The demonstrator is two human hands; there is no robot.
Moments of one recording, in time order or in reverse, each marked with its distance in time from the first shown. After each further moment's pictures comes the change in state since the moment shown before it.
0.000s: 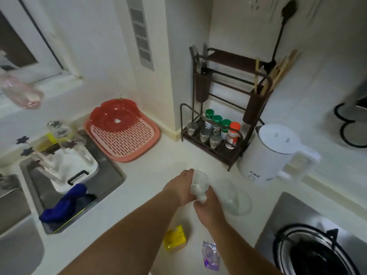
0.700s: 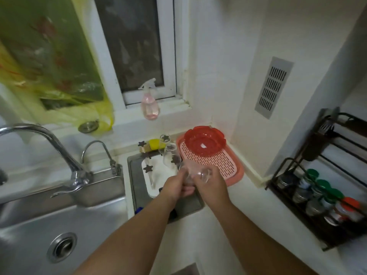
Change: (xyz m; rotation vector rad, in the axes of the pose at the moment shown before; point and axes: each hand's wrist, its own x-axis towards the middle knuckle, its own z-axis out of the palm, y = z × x) left_hand -0.113 -0.214 -0.162 -1.338 0.588 -0.443; right_hand 0.018 -0.292 0.171 0.009 -0.254 -0.316
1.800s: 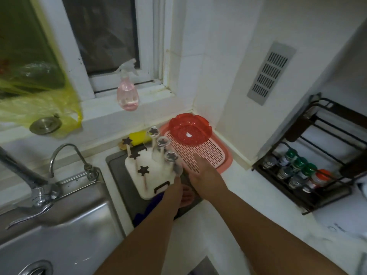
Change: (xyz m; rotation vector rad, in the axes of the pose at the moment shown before) left_hand 0.060 -0.032 -0.031 -0.156 -0.181 -0.431; right_hand 0.036 -0.002 0.064 -0.519 0.006 -0.086
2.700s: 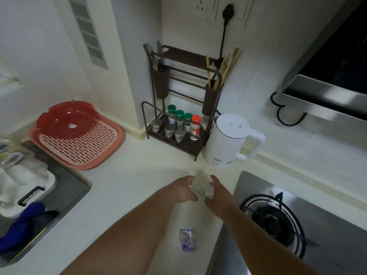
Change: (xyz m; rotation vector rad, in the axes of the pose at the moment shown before) left_hand -0.019 -0.221 0.335 1.331 -0.577 0.347; right_hand -0.284 0.350 -0.166 0.096 0.055 0.700
